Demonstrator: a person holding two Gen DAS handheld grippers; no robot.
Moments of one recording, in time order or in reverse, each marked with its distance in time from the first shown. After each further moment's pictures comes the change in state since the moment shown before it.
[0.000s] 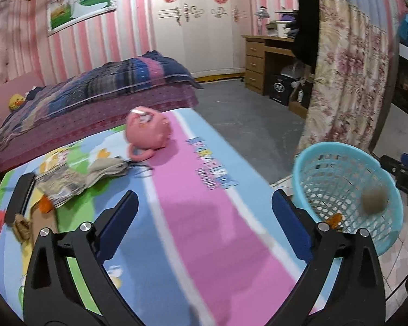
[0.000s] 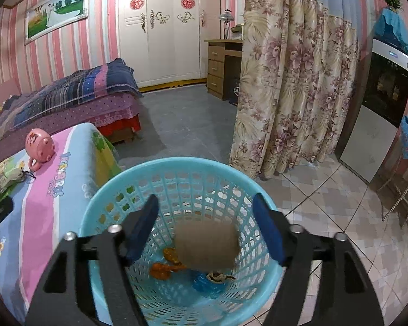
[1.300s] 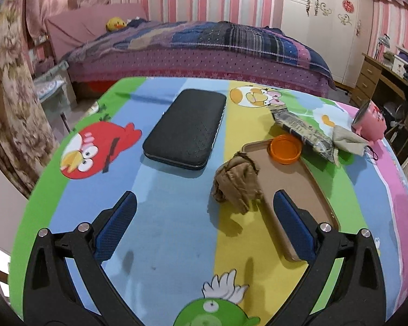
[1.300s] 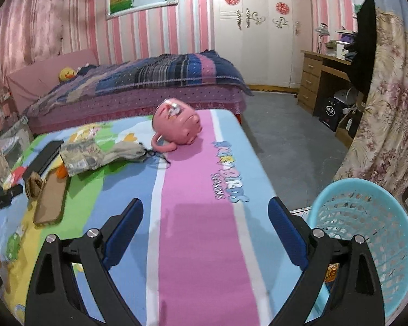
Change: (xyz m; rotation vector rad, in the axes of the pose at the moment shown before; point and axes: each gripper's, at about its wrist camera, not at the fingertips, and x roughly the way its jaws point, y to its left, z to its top) left arm -0.017 0.316 -0.092 -0.423 0.151 0.355; right arm -0.011 0.237 -0.031 -0.271 0.007 0.377
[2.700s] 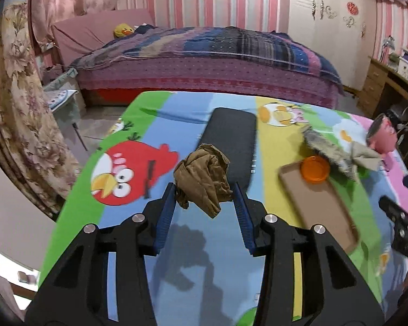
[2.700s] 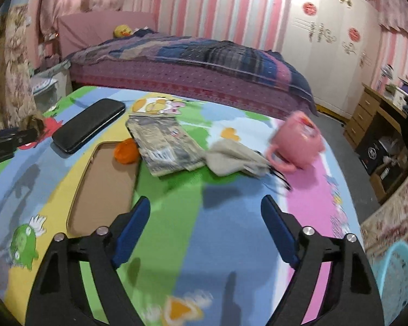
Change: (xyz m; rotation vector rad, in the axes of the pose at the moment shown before) left arm -0.011 0.043 0.026 0.018 -0.029 0.057; right arm 0.052 0.166 0.027 -0.316 0.058 0.167
